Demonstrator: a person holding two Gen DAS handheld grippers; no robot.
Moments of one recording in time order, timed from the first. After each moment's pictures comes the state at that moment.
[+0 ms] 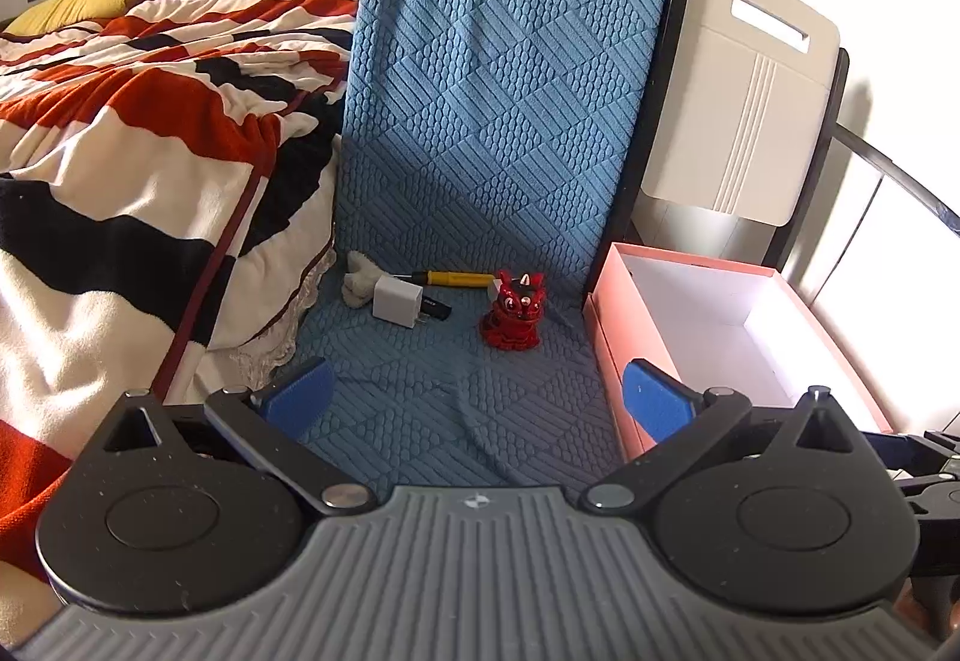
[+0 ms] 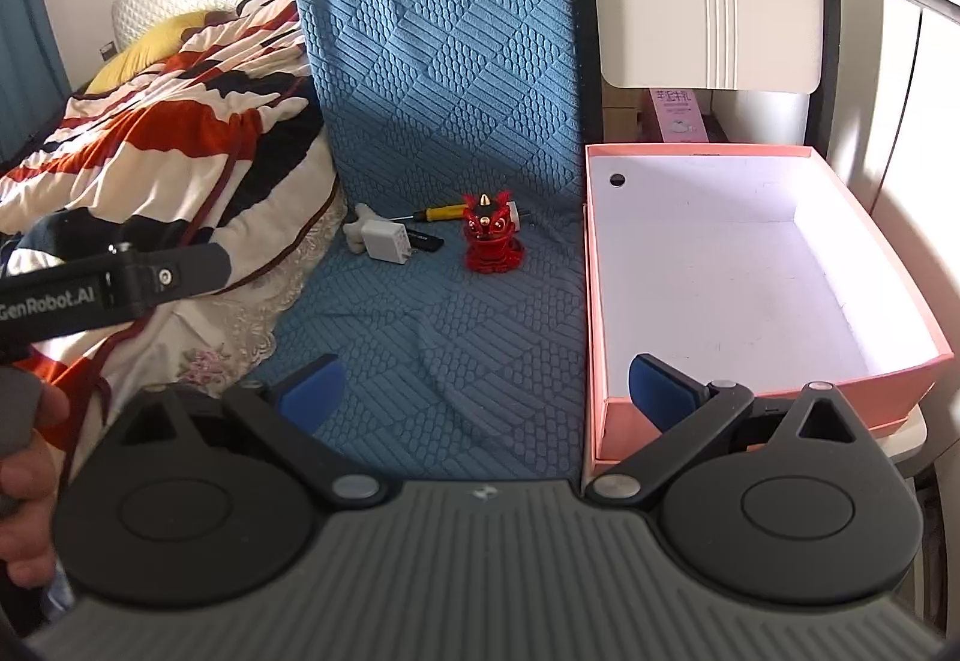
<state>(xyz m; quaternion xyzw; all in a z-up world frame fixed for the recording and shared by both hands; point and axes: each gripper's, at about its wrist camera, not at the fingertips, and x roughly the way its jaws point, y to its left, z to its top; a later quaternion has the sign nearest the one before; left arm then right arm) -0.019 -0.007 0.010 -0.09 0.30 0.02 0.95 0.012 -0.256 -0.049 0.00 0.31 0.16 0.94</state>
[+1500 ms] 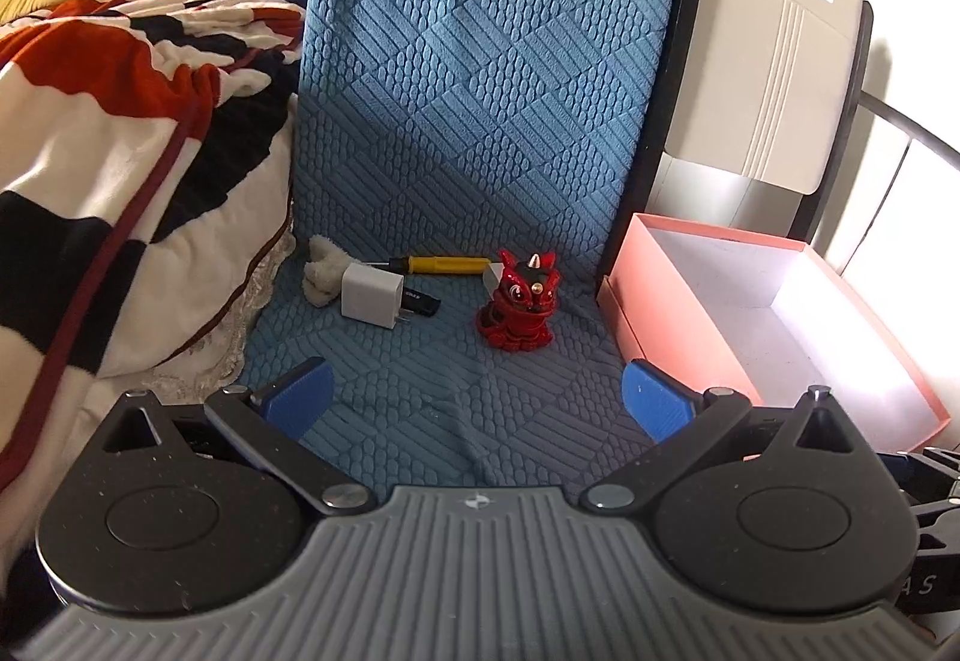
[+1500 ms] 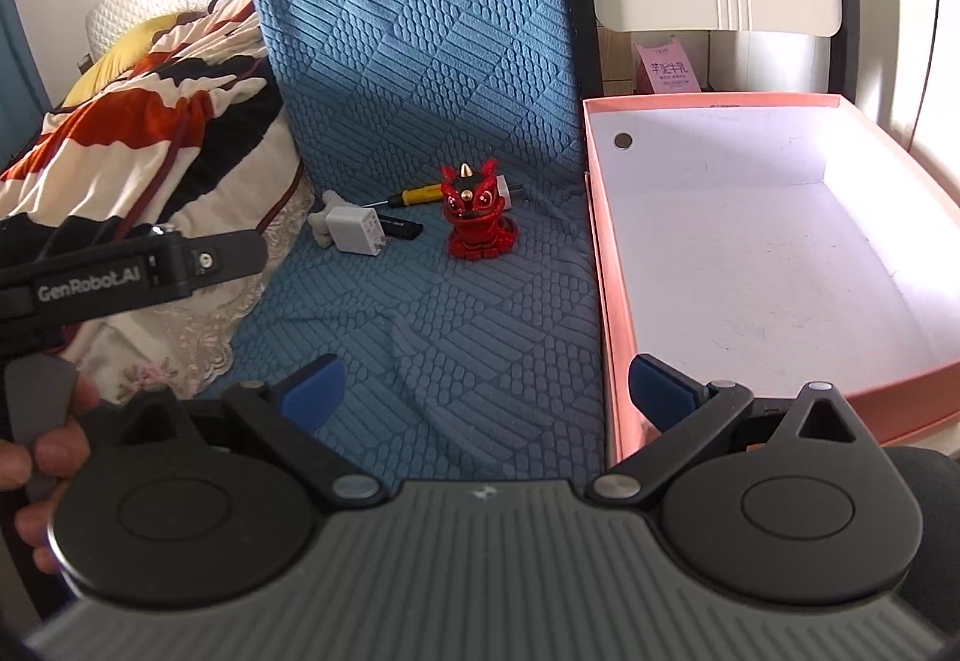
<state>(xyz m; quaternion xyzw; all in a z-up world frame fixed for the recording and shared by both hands) 0.080 0.011 -0.071 -0.09 0.31 -0.01 0.95 0.078 -0.238 -0.115 0.03 0.32 0.16 0.93</state>
